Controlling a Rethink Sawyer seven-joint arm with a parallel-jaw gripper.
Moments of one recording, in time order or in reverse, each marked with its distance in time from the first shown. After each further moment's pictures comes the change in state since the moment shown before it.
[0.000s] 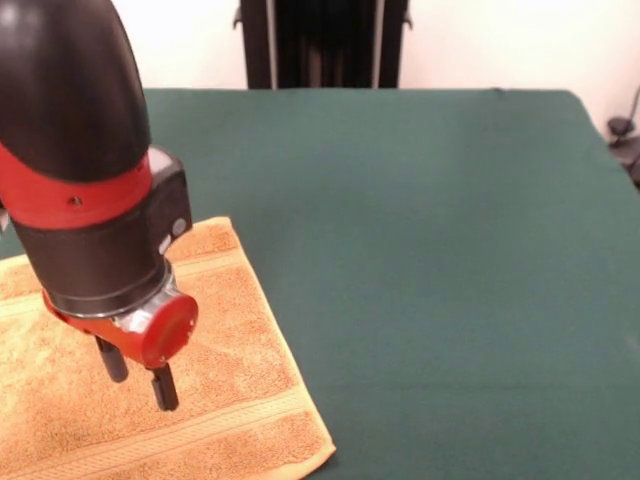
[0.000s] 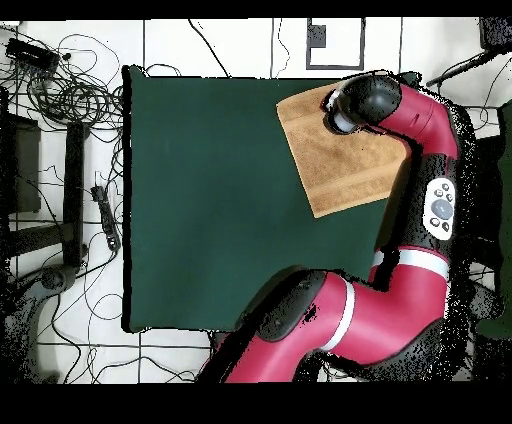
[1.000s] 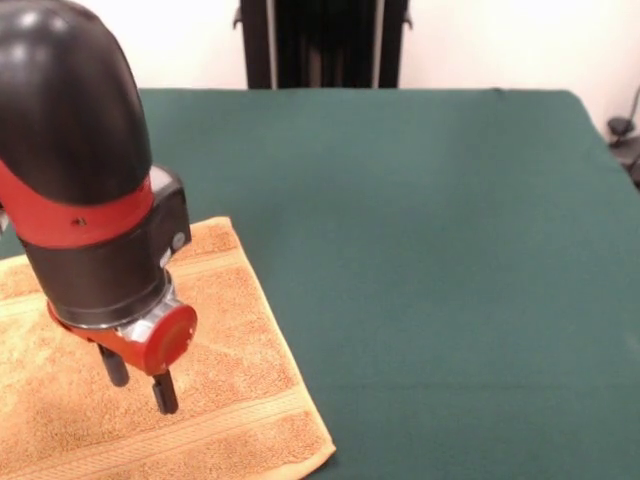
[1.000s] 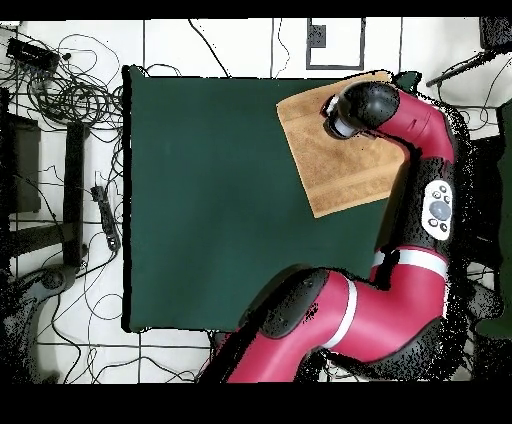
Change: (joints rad) arm -0.009 0.012 0.004 0.006 -0.009 -0.010 -0.017
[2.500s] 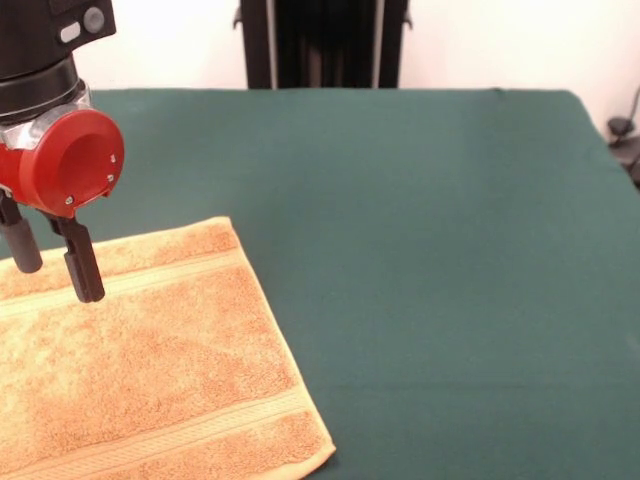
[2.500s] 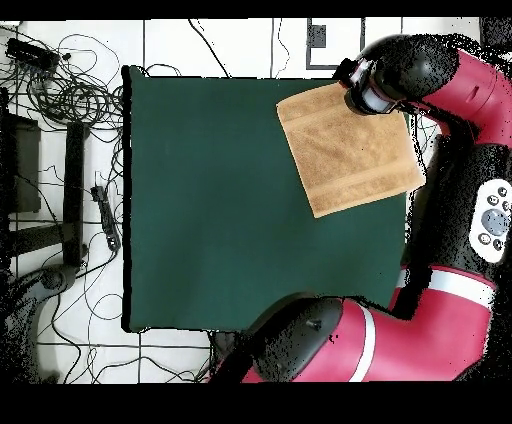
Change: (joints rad) arm 0.000 -0.217 0.000 0.012 0.010 0.155 0.000
